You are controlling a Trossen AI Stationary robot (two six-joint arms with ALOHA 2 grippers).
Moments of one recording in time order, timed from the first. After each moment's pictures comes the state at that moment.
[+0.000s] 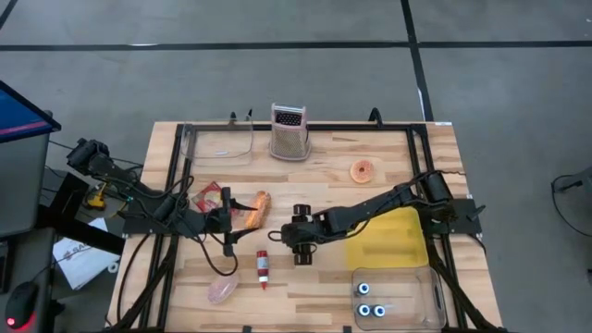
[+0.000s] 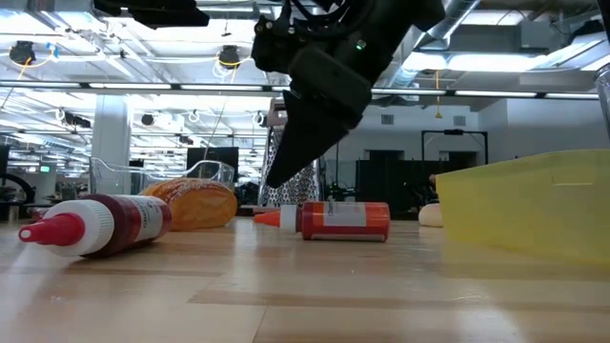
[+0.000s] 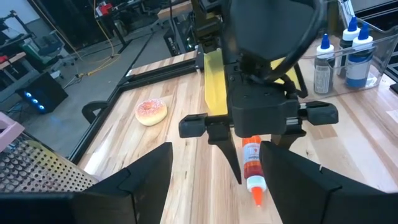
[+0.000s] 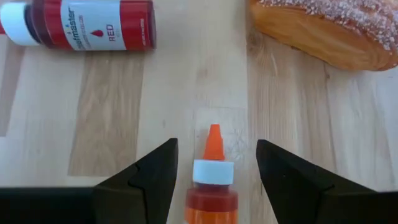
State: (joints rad) left arm -0.54 1.00 0.59 0.05 -0.71 0.09; right arm 0.25 2.05 1.45 -0.41 0.23 0.12
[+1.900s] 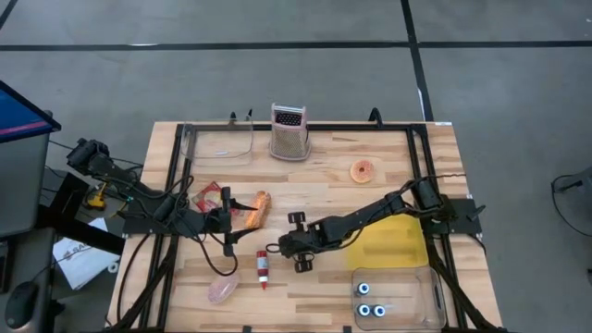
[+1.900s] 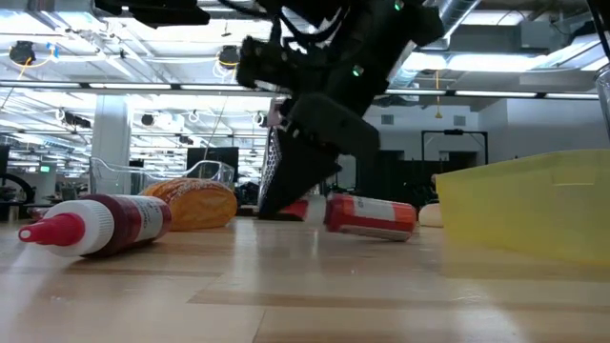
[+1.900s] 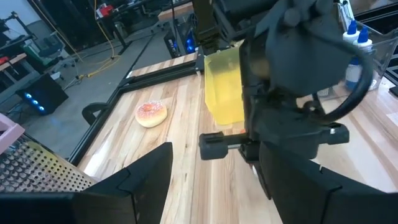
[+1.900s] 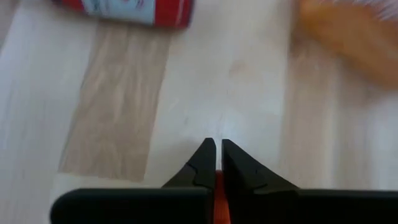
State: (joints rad) left arm -0.54 1.00 0.59 0.06 -0.71 0.10; right arm 0.29 2.14 1.49 -0.38 0.27 0.00
